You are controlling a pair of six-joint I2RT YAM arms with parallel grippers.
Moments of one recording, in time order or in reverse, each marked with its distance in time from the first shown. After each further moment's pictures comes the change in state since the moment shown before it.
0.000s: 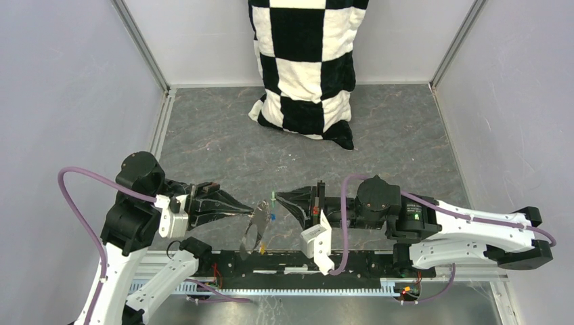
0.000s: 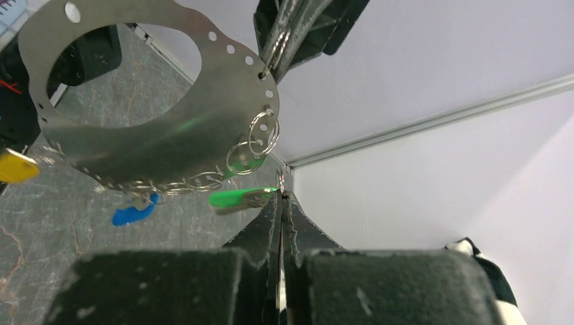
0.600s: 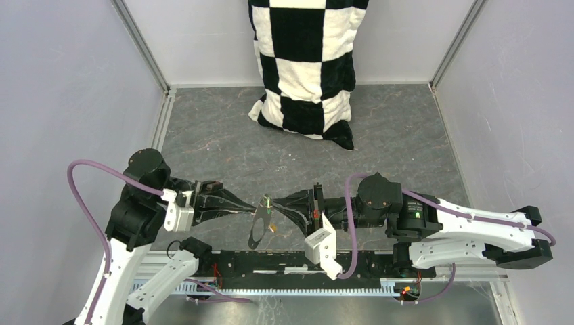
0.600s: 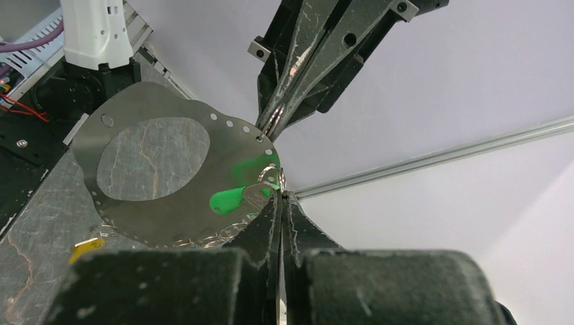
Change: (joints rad) left arm 0.000 0.013 -0.025 0.002 -0.001 -0.009; right arm 0.000 0.019 0.045 -0.013 -0.115 0.000
